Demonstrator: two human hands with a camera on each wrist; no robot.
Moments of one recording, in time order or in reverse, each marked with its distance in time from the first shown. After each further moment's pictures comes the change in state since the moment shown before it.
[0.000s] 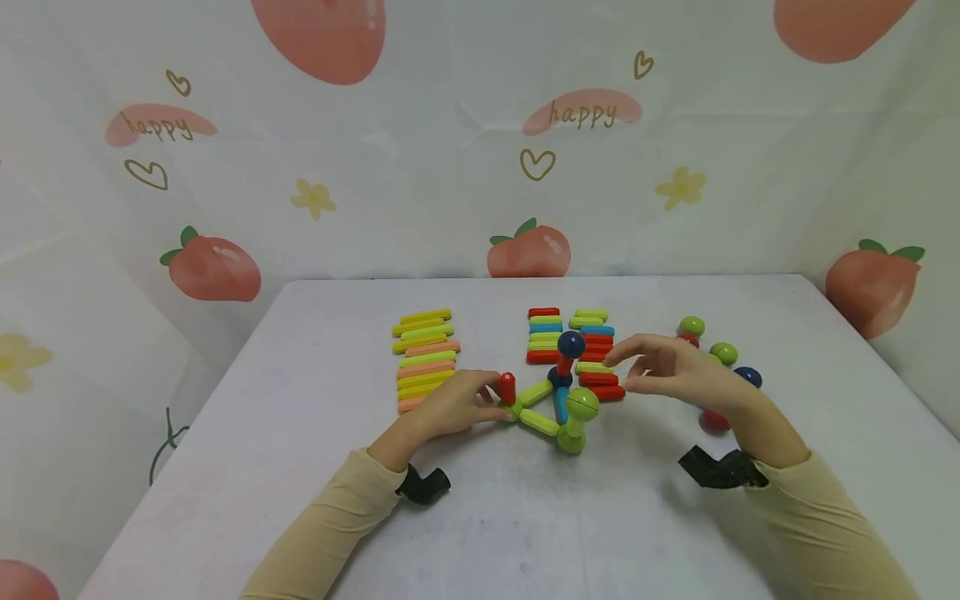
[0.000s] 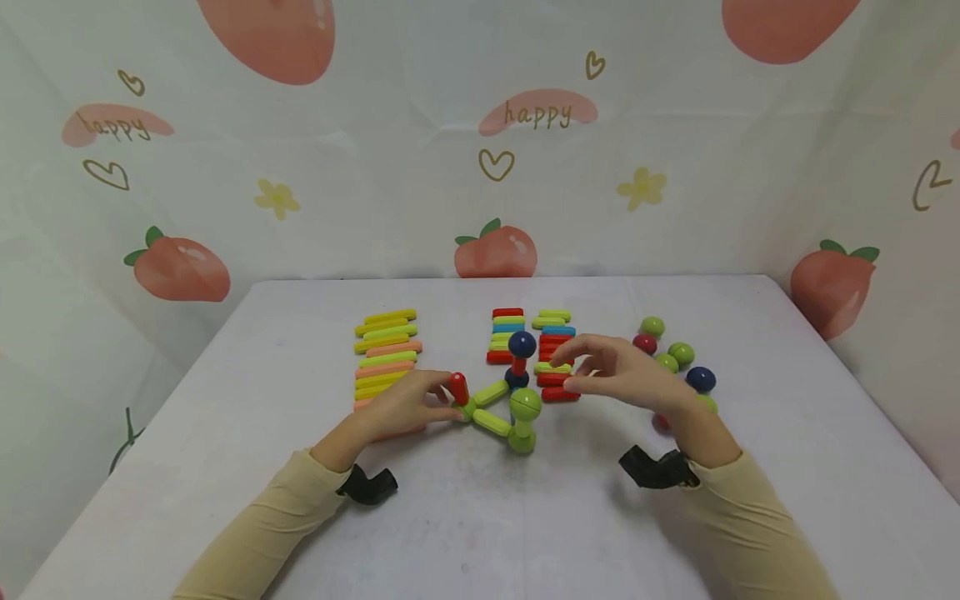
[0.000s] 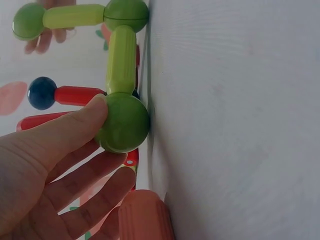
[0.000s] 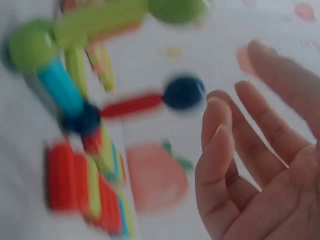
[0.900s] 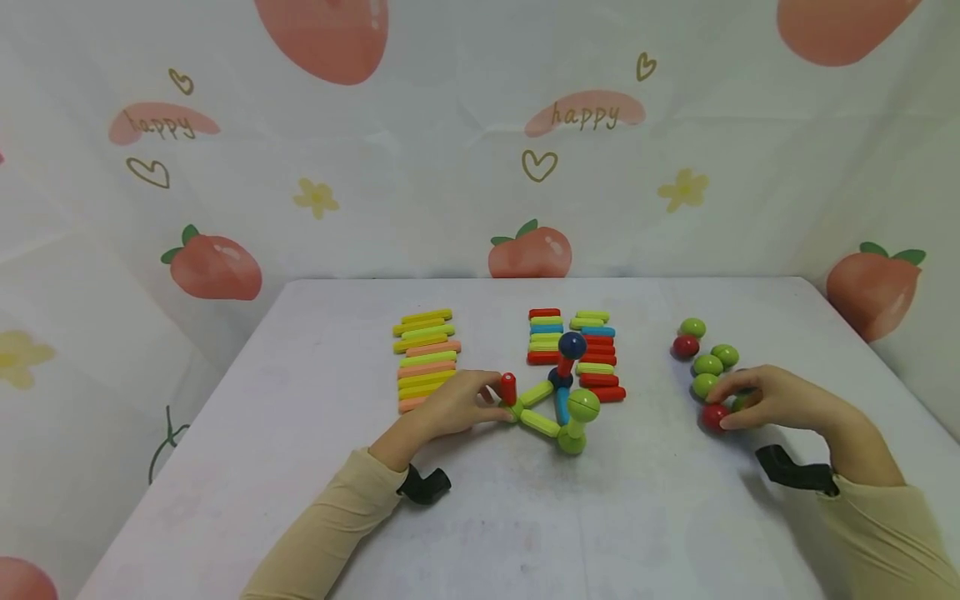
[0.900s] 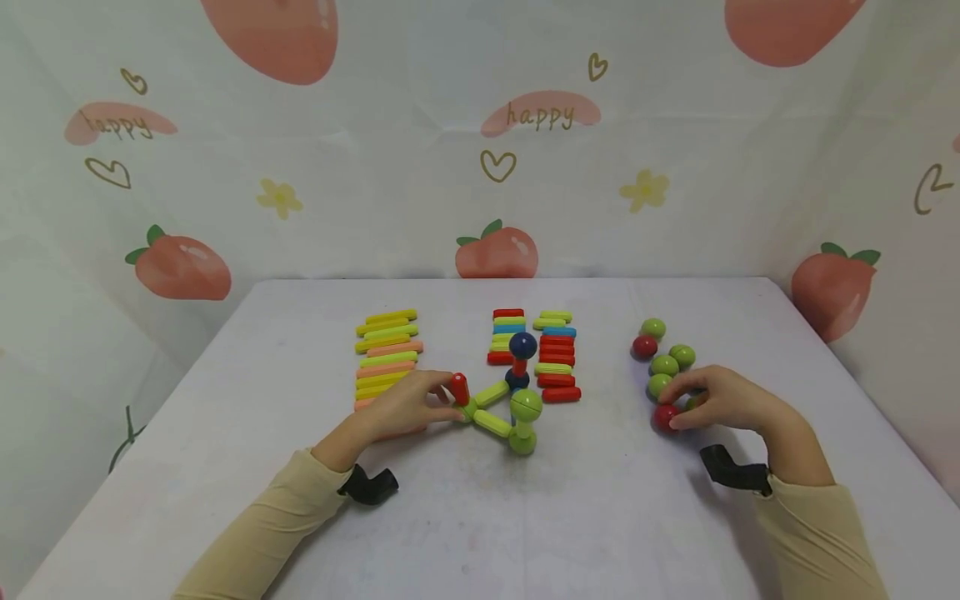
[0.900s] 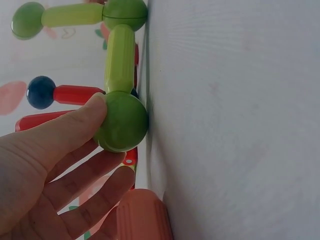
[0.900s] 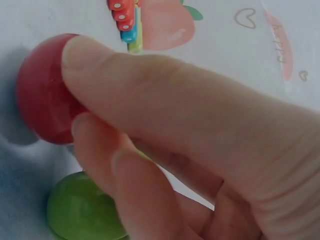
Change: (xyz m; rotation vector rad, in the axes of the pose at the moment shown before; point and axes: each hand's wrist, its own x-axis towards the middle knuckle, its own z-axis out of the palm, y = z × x) left_hand 0.002 -0.003 0.003 0.012 0.016 -0.001; right_hand -0.077 0.058 -0.058 -0.283 -0.052 0.307
